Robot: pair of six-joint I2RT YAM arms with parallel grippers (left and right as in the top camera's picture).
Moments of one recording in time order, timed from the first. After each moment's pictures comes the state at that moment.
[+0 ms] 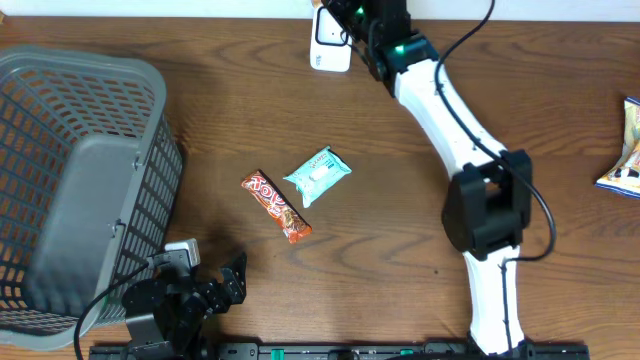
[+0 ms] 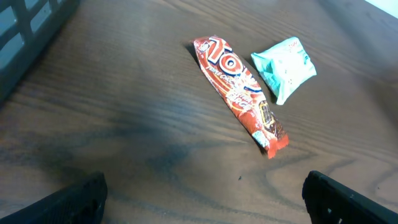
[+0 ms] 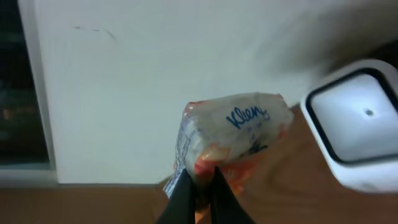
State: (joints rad) left arm 0.16 0.01 0.27 -0.92 0.38 -0.22; right arm 0.39 2.31 2.10 -0.08 -0.10 1.13
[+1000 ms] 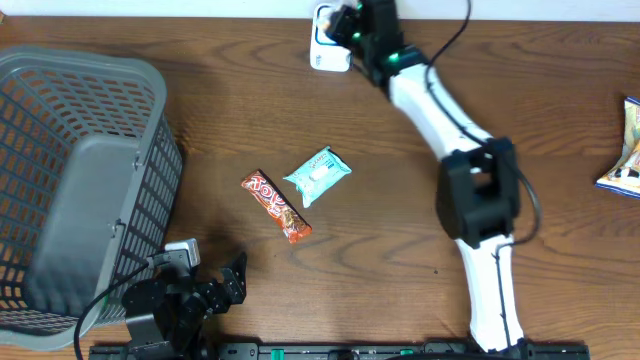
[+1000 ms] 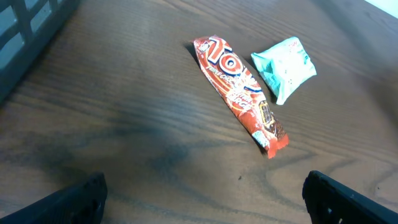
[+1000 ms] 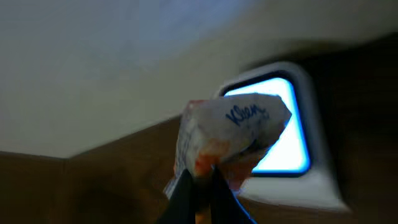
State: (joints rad) left arm 0.16 0.01 0.27 -0.92 0.38 -0.22; right arm 0.35 2.36 2.09 -0.26 -0.11 0.76
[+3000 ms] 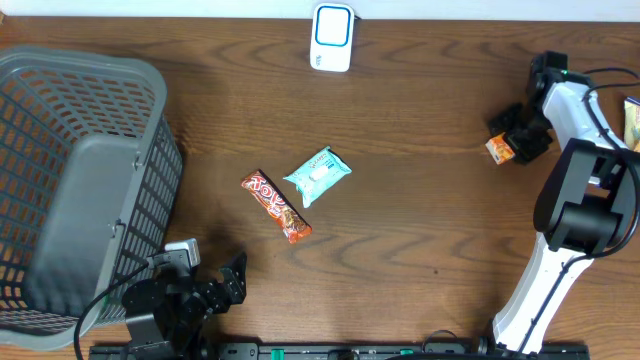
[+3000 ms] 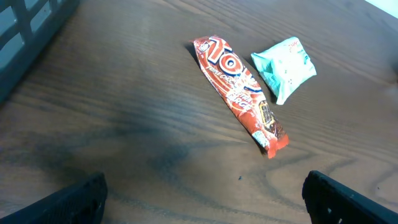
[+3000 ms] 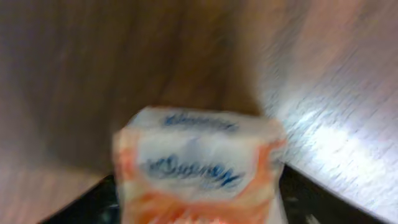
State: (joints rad) left arm 0.16 0.01 0.27 -0.92 0.38 -0.22; right arm -0.23 2.26 1.73 -0.95 0.05 0.79
